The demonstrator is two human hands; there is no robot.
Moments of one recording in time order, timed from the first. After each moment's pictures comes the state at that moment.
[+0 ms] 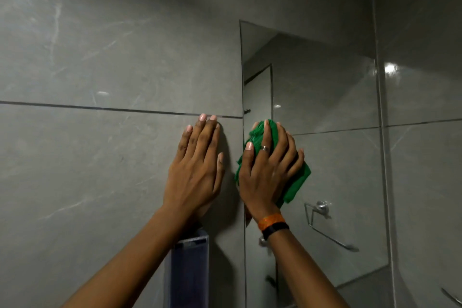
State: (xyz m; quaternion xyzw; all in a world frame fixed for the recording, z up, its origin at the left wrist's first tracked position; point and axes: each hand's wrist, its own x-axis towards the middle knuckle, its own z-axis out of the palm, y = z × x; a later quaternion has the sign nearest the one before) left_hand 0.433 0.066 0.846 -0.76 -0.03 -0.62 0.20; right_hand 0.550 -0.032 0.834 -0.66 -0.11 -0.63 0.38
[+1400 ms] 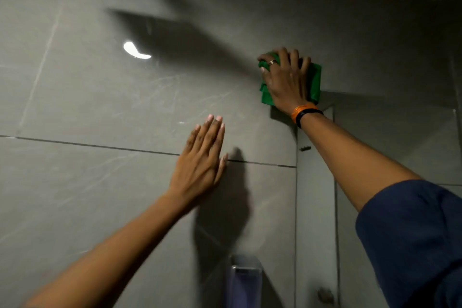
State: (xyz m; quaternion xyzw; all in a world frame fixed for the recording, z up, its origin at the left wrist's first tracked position) left_hand 0.316 0.112 0.929 -0.73 -0.13 -0.60 0.30; right_hand 0.472 -0.027 1.131 -0.59 -0.37 -0.68 0.23
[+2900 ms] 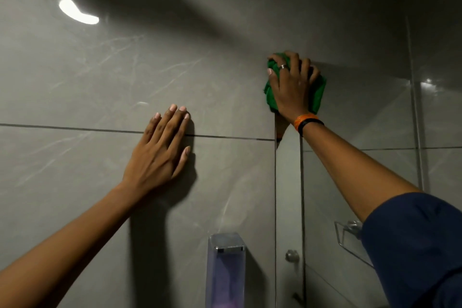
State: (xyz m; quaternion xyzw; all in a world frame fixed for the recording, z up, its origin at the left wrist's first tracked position) left_hand 0.325 0.174 0.909 -0.72 -0.09 -0.59 0.36; right_hand 0.550 -0.045 1.064 -0.63 -0.28 -0.66 0.30
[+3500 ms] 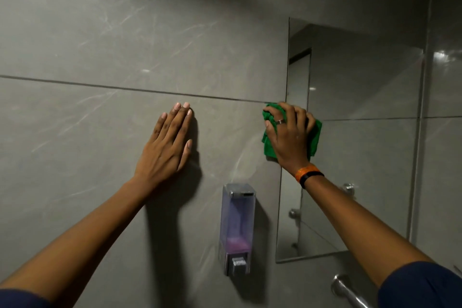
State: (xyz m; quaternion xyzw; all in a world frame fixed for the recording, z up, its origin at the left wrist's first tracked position) left_hand 0.295 0.174 0.833 -0.79 -0.07 -0.56 0.25; right_hand 0.524 -0.040 0.866 -0.66 -0.33 -0.63 0.25
